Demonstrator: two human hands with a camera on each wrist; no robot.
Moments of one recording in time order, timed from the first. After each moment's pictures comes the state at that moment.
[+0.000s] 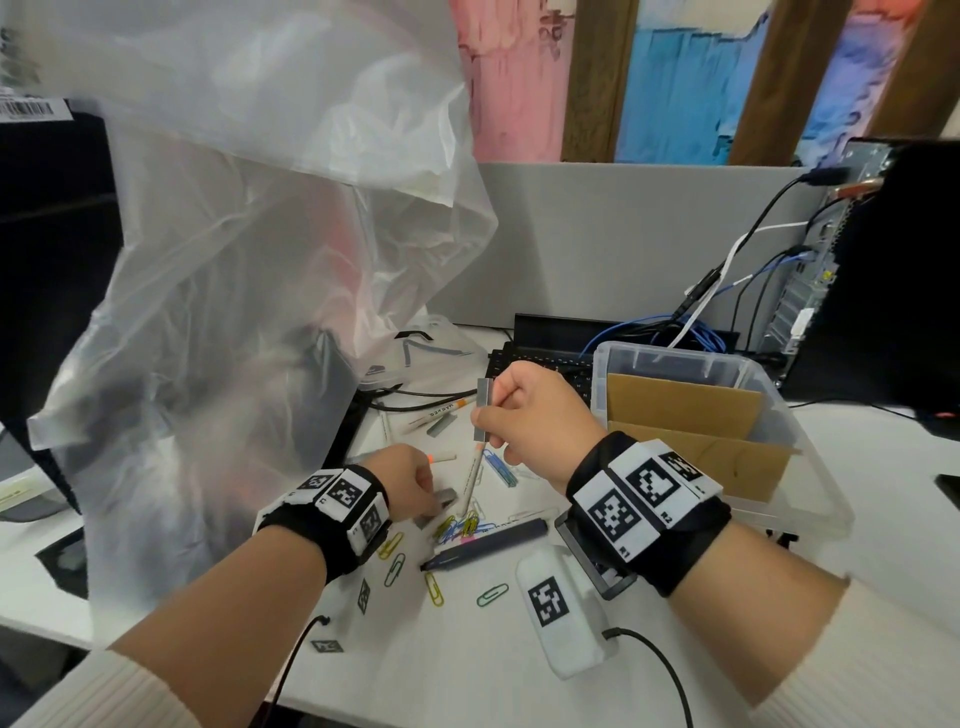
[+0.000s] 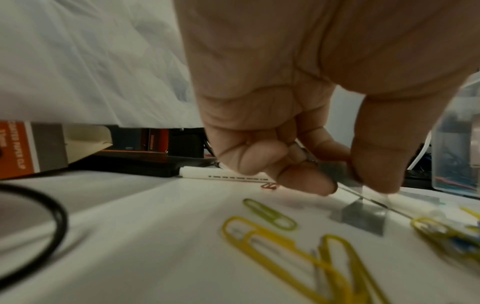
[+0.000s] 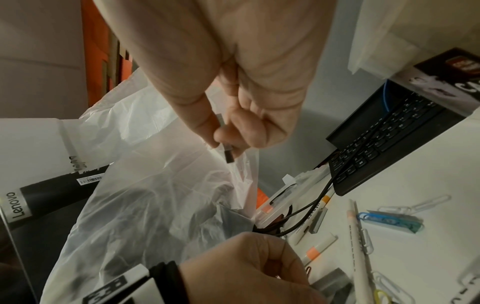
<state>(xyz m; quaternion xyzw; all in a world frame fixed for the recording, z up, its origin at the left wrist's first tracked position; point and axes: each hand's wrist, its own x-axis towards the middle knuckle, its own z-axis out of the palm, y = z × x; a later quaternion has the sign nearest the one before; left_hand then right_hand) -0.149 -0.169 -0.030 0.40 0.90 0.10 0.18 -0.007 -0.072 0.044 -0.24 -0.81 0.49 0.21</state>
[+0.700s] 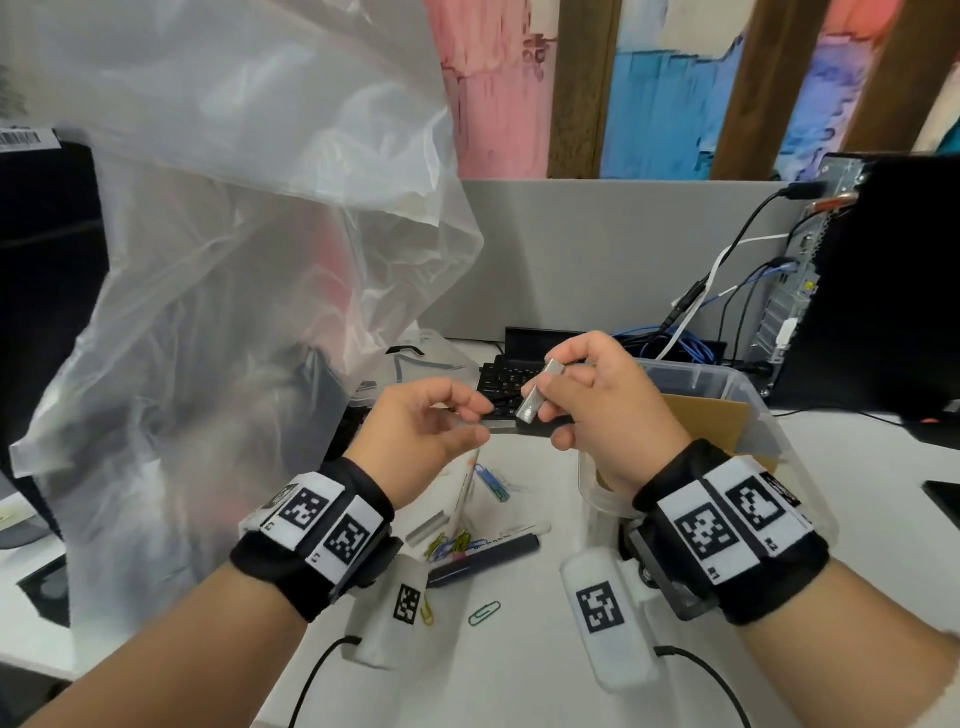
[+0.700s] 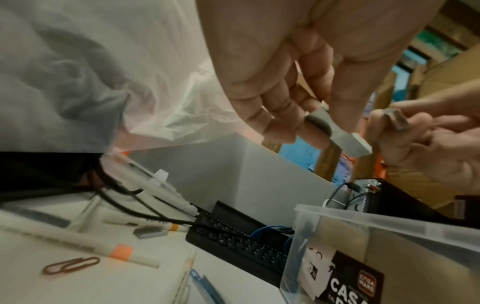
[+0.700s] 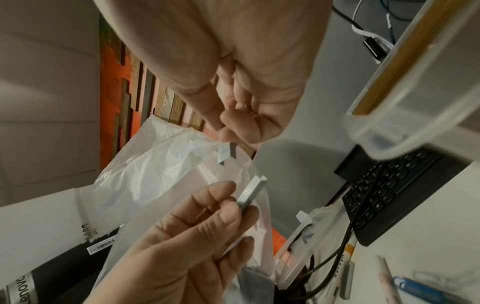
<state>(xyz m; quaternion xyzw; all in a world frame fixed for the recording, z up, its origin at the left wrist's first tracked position) -0.100 -0.168 0.037 0.44 0.67 0.58 0.17 0.032 -0.047 0.068 -0.21 -0.69 0.61 0.32</state>
